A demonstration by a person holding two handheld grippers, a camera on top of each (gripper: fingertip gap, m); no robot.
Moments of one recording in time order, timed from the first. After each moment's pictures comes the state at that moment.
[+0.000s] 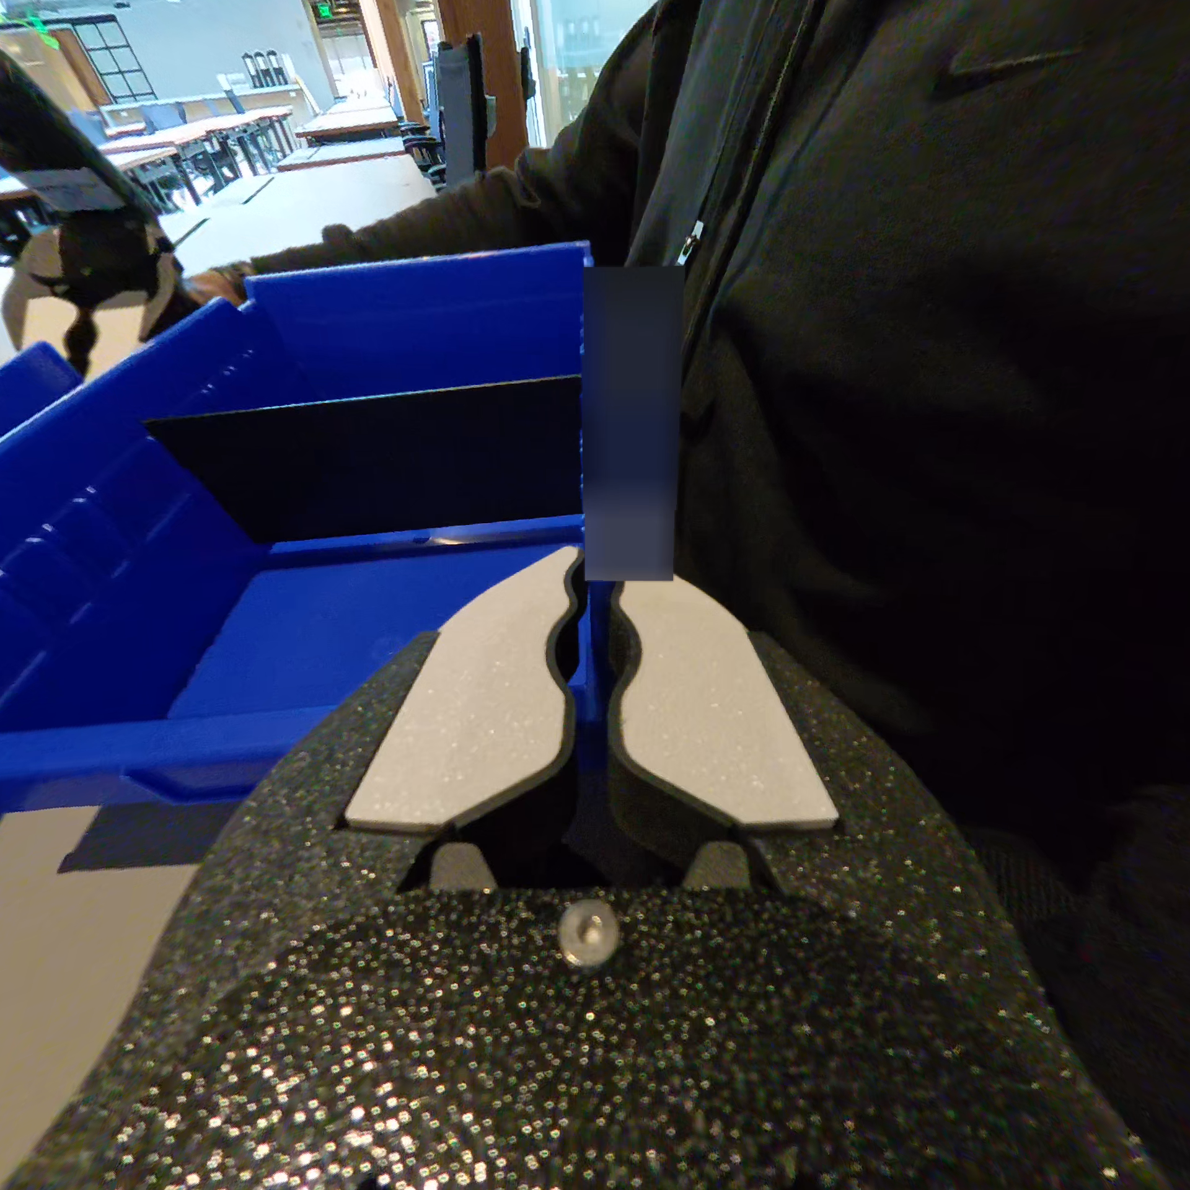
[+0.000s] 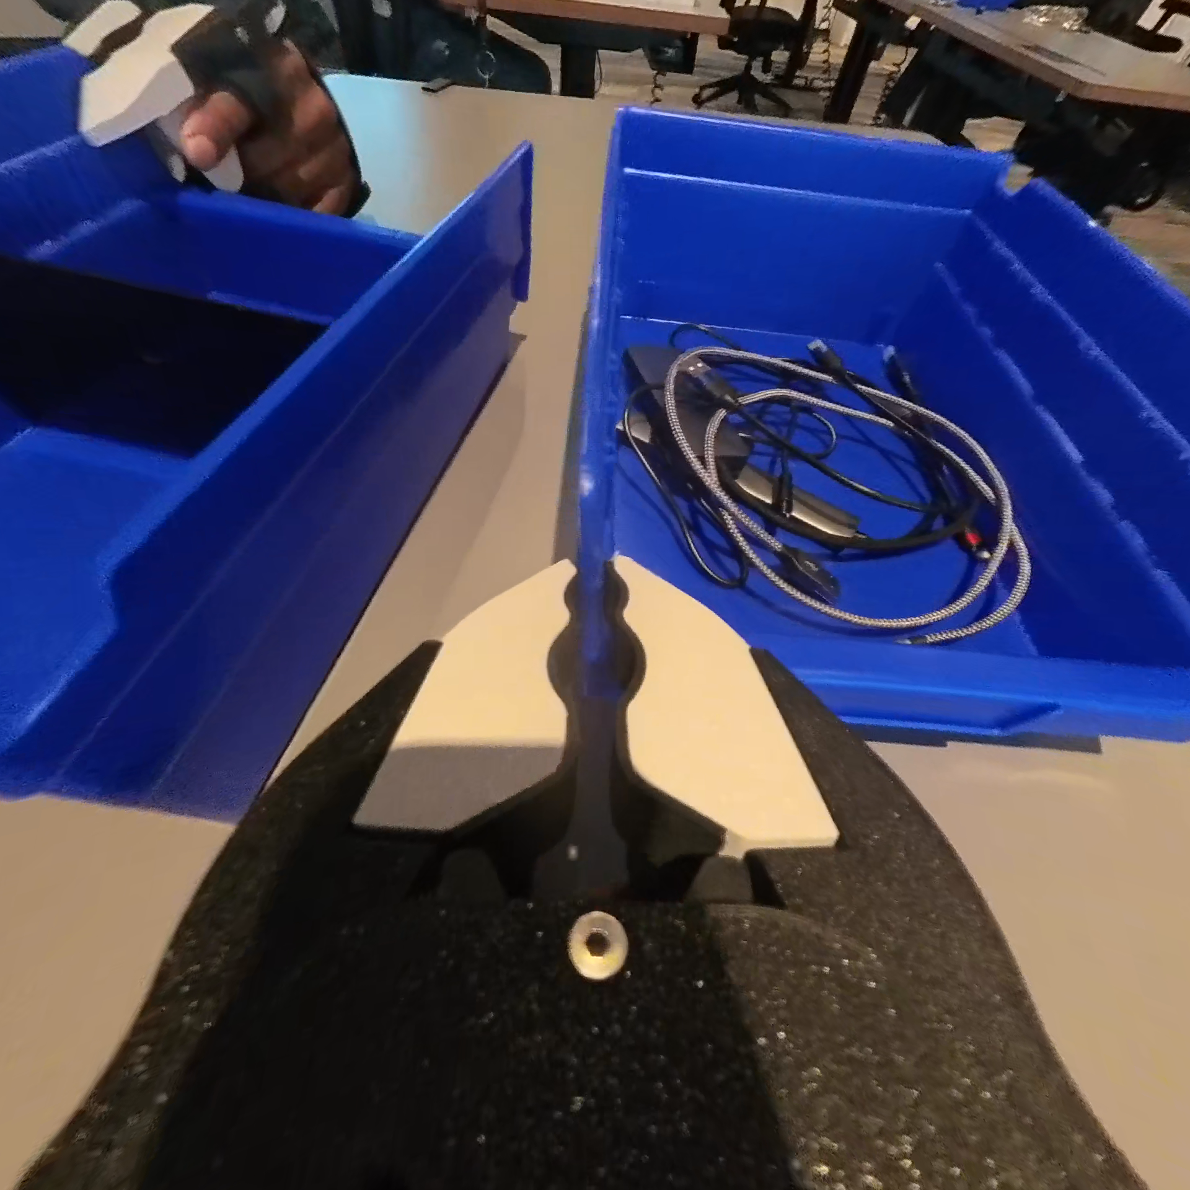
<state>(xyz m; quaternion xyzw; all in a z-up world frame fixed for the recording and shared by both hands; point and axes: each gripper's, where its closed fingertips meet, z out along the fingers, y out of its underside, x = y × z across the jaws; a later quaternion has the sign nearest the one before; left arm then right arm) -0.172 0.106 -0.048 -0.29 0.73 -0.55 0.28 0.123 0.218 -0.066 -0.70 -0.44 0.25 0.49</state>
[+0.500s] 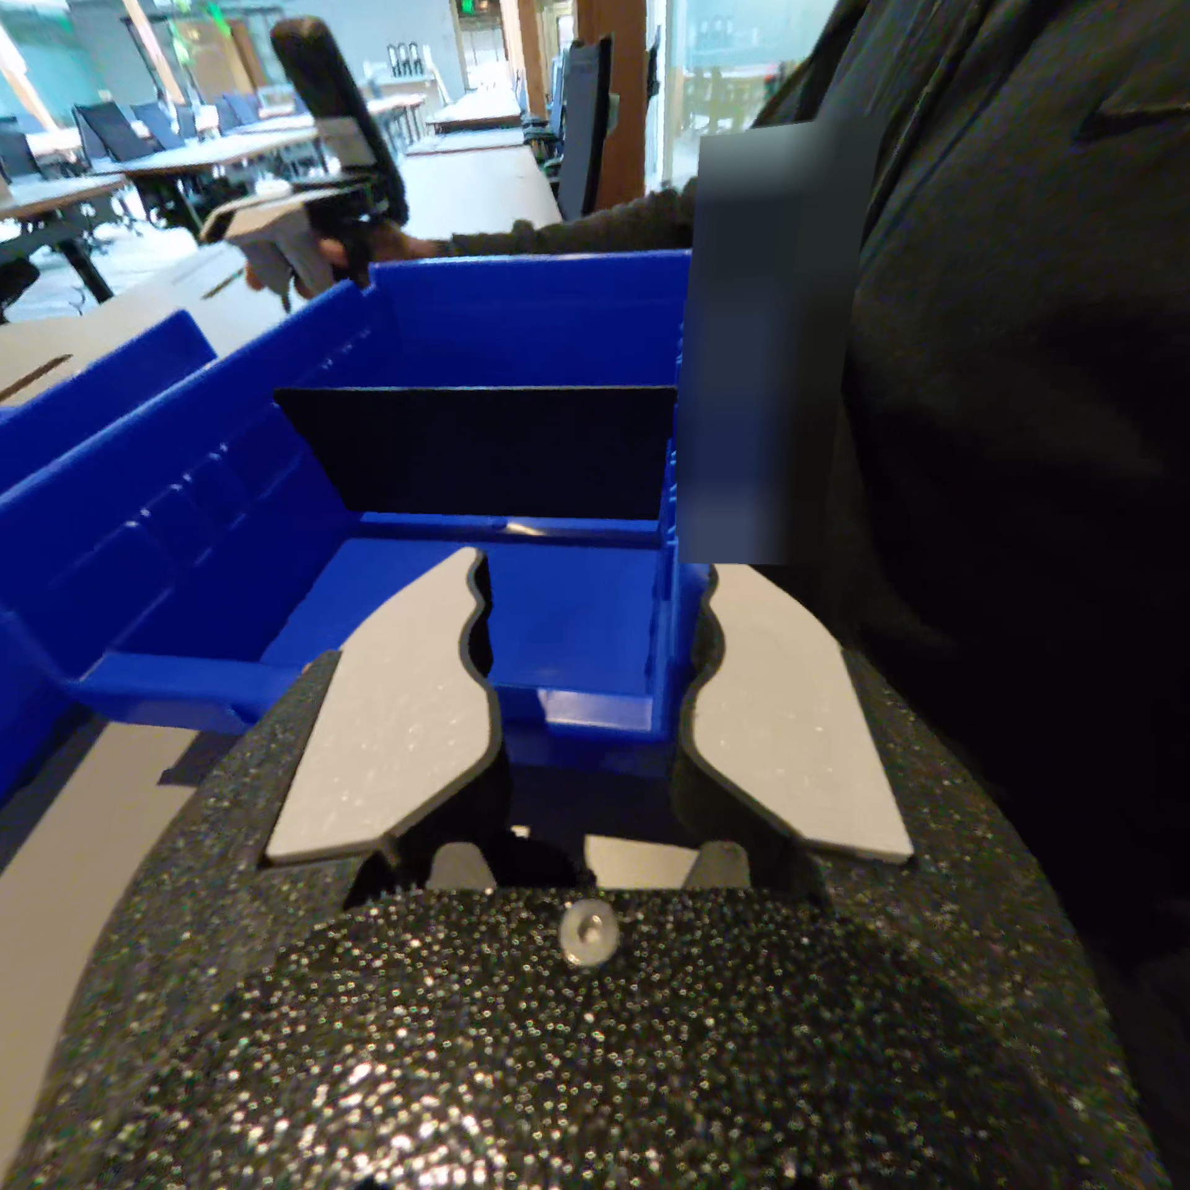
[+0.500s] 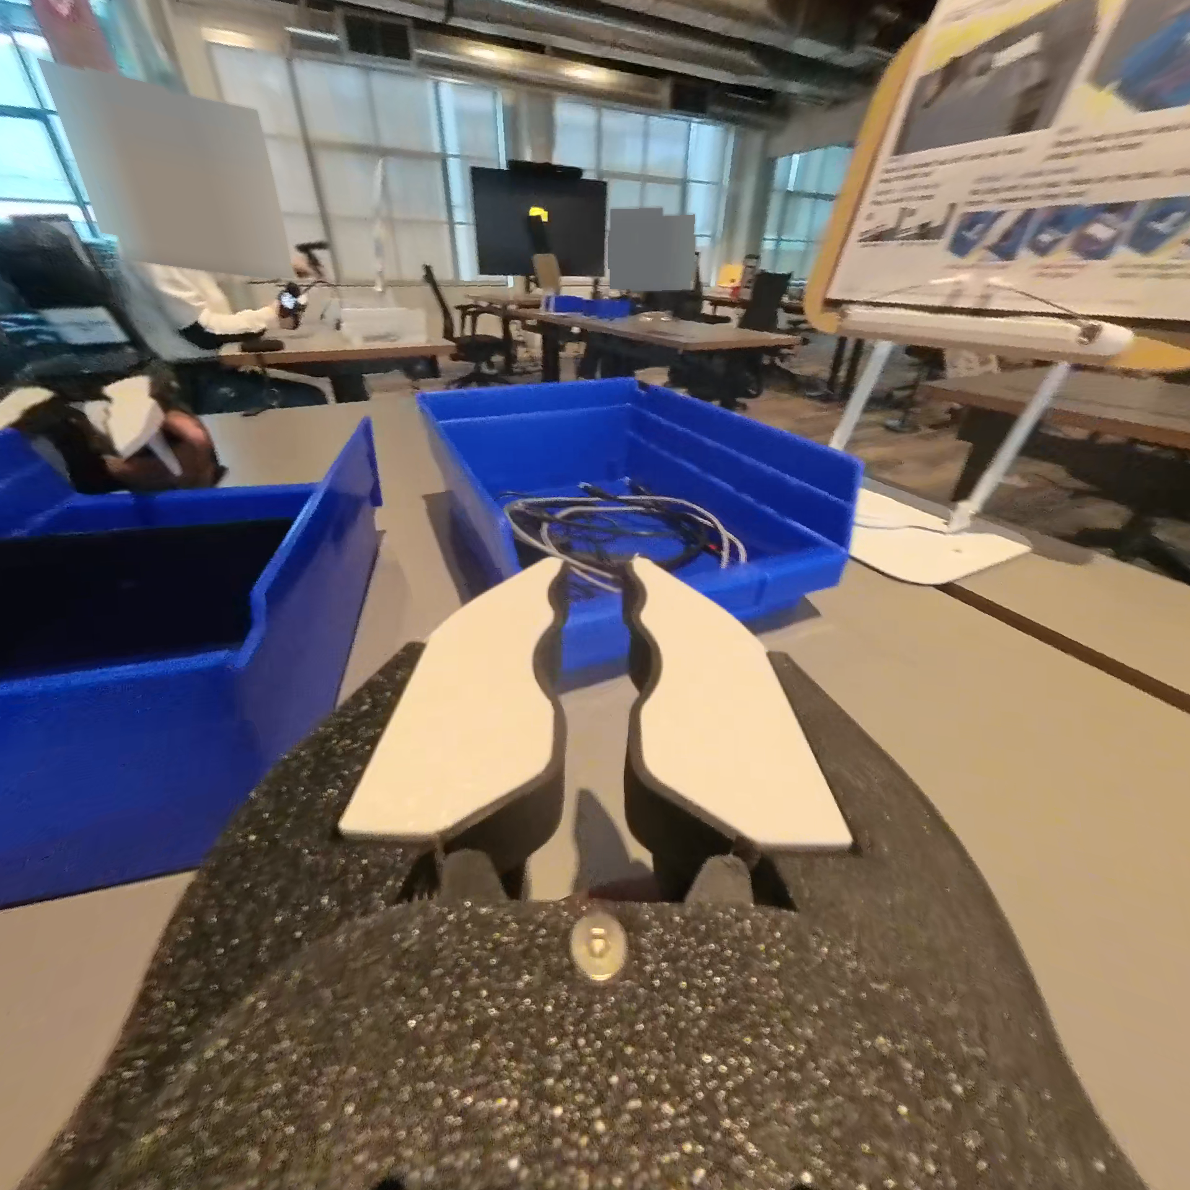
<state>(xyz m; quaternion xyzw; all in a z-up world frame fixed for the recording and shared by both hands) -0.161 0.125 -0.042 -0.36 0.70 -0.53 0.32 0.208 0.183 -0.005 -0.67 -0.22 0.22 0.68</state>
